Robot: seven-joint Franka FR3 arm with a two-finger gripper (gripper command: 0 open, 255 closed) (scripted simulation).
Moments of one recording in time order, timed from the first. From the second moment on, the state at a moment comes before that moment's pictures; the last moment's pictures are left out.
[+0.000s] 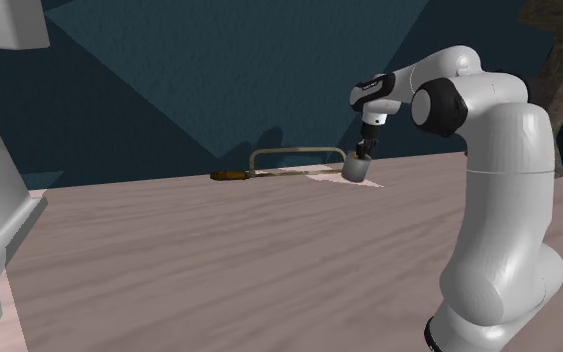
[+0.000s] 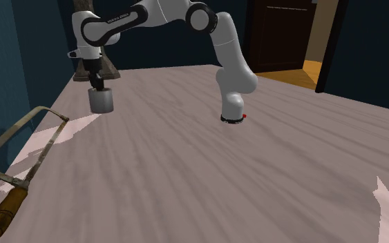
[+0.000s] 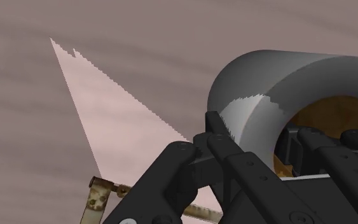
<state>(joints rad) -0.40 0.39 -0.45 -1.57 0.17 1.92 -0.77</state>
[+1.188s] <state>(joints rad) -0.40 0.44 -0.43 -1.69 0.20 2.08 -0.79</state>
